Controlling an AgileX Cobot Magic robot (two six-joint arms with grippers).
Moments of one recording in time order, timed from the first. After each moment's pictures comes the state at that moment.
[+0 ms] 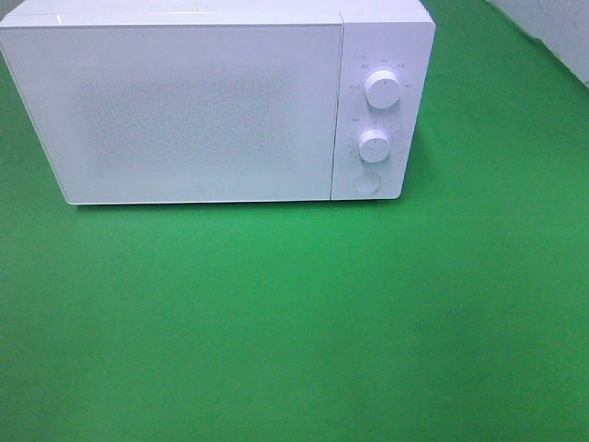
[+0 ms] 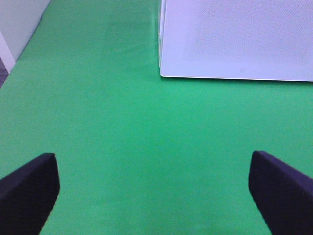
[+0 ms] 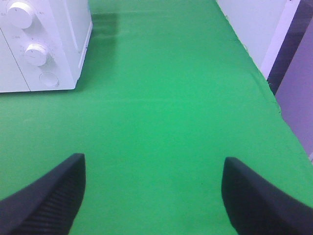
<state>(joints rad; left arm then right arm) 0.06 0.00 -0.52 -0.11 1.07 0.07 0.02 0.00 -0.50 -0.14 0.96 0.13</state>
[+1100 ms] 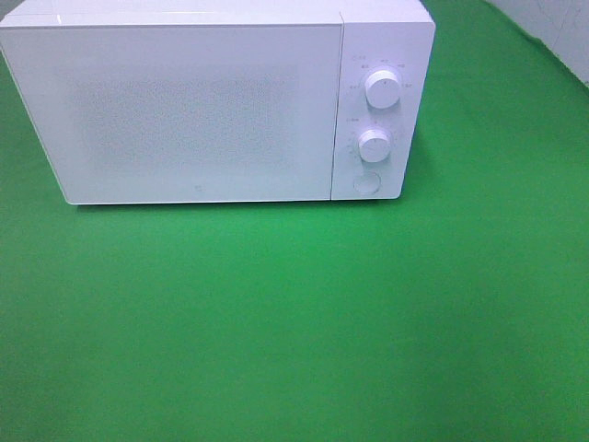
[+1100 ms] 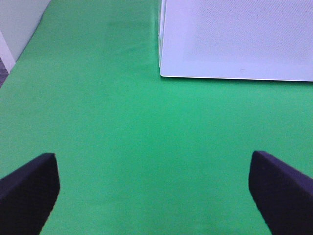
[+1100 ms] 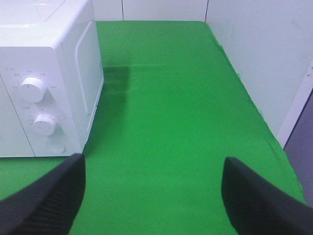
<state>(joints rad) 0.06 0.00 -0.52 -0.11 1.07 0.07 0.02 0.38 -0.53 -0.15 0.49 0.13</state>
